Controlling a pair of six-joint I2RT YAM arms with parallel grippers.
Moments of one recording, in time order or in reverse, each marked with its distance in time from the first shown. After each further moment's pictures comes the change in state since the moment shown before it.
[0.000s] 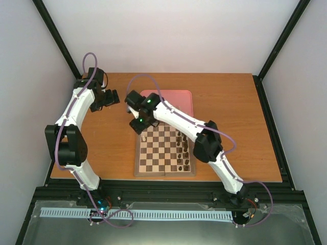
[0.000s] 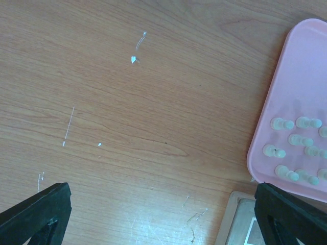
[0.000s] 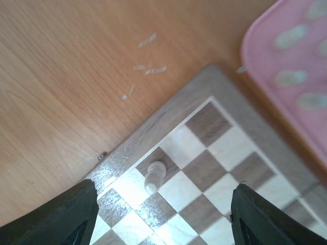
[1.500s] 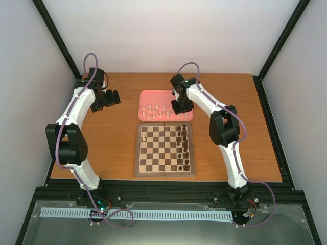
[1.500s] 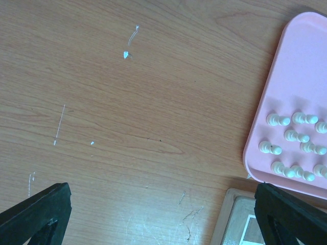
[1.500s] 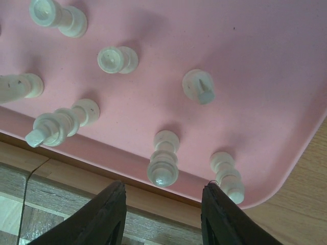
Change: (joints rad) left arm 0.000 0.008 0.000 0.003 0.038 0.004; right arm -0.452 -0.030 -0.197 0.041 -0.004 0.057
